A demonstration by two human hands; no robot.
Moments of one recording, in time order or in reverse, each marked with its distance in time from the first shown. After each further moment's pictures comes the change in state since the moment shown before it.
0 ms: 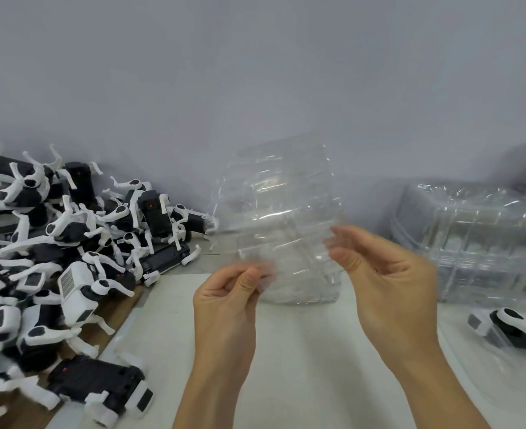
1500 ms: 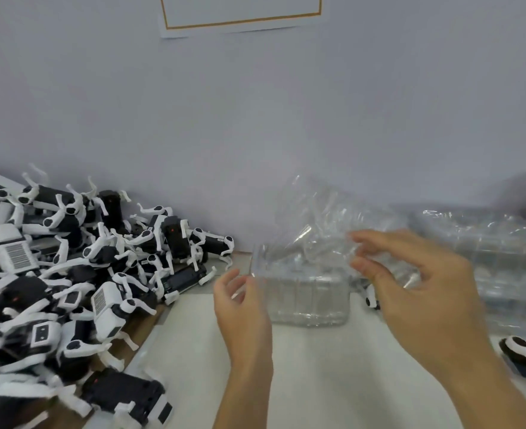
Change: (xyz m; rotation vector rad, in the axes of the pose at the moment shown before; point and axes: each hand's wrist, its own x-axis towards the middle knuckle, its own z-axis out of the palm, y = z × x) left_hand 0.012 -0.001 0.025 0.393 0.457 -0.079; right_hand 0.022 -0.043 -0.027 -0.416 -0.138 -0.338
